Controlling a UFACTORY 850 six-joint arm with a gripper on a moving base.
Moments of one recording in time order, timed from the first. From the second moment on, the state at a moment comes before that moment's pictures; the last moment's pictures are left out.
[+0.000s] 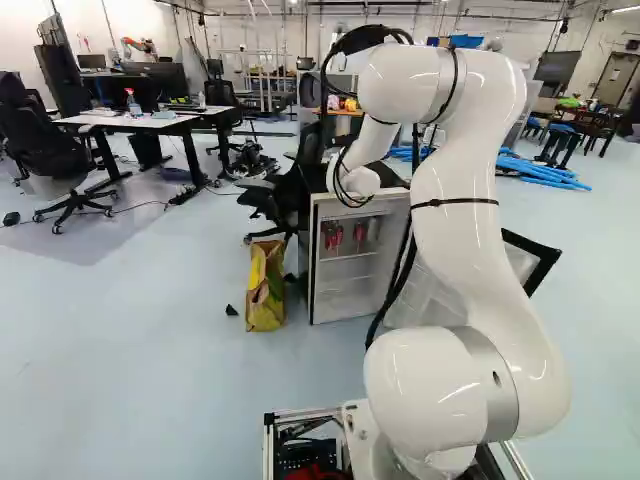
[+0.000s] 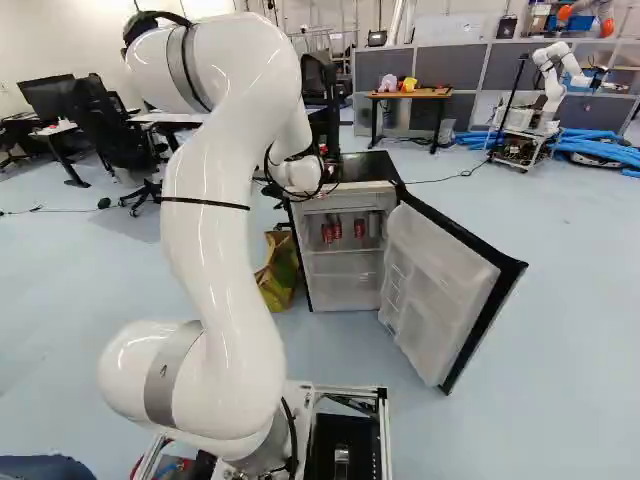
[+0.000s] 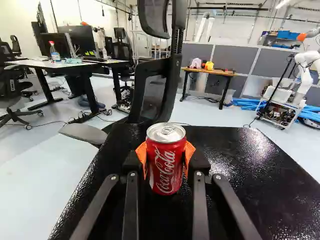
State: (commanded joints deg) arm -4.1 -38.0 -68.1 -7.9 50.3 0.0
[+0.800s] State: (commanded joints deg) arm -3.9 -36.6 -66.1 -7.9 50.3 0.0
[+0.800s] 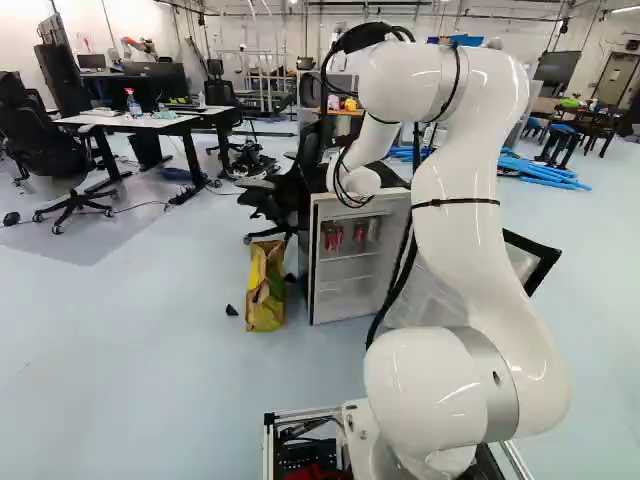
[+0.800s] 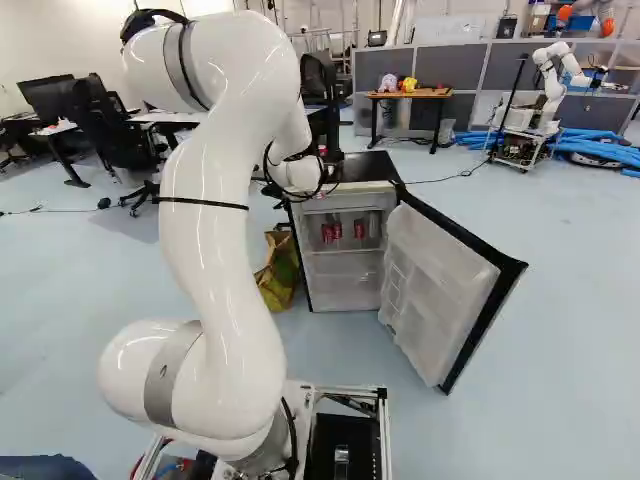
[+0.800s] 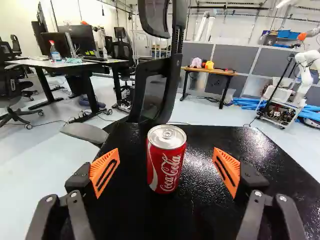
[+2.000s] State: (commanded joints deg) arm -6.4 -18.6 -46.5 -7.1 45.3 0.0
